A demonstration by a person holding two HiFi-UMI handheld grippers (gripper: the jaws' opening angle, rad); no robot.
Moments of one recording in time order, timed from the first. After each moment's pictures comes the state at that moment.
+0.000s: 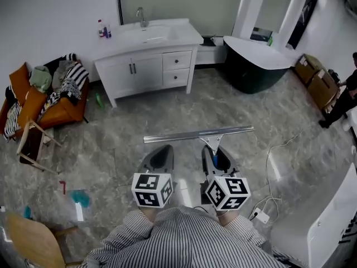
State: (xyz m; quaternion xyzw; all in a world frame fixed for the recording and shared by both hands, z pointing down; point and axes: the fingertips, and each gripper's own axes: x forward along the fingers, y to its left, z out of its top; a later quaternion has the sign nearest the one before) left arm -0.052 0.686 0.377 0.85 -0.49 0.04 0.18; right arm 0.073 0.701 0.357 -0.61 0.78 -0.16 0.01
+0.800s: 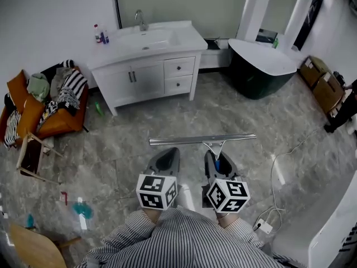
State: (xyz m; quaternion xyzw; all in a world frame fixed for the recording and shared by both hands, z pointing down) left arm -0.030 0.557 0.385 0.87 -0.47 0.05 0.17; right arm 0.087 0.573 0.386 -0.62 0.76 -0.19 0.00
